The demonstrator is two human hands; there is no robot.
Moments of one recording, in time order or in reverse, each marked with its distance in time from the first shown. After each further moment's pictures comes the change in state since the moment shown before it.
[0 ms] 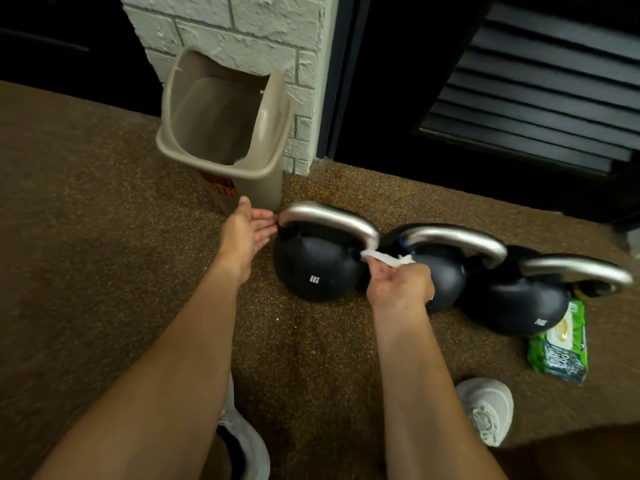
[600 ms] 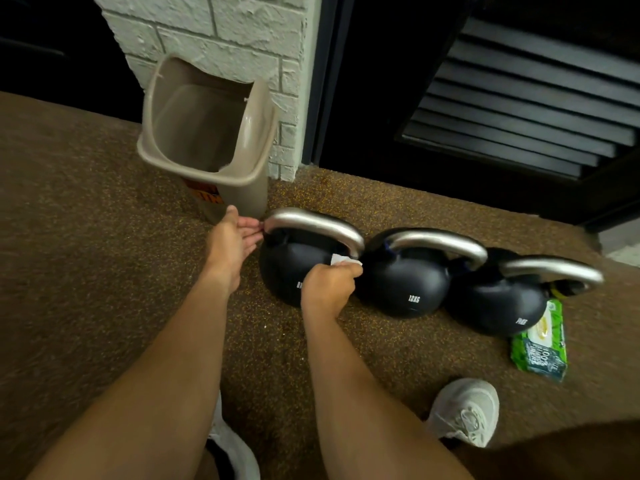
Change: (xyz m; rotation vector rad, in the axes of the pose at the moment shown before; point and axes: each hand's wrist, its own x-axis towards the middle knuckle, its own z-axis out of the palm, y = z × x) left_hand 0.007 -0.005 0.002 -0.025 0.035 -0.004; right_hand -0.009 0.086 0.005 -1.009 -0.034 -0.489
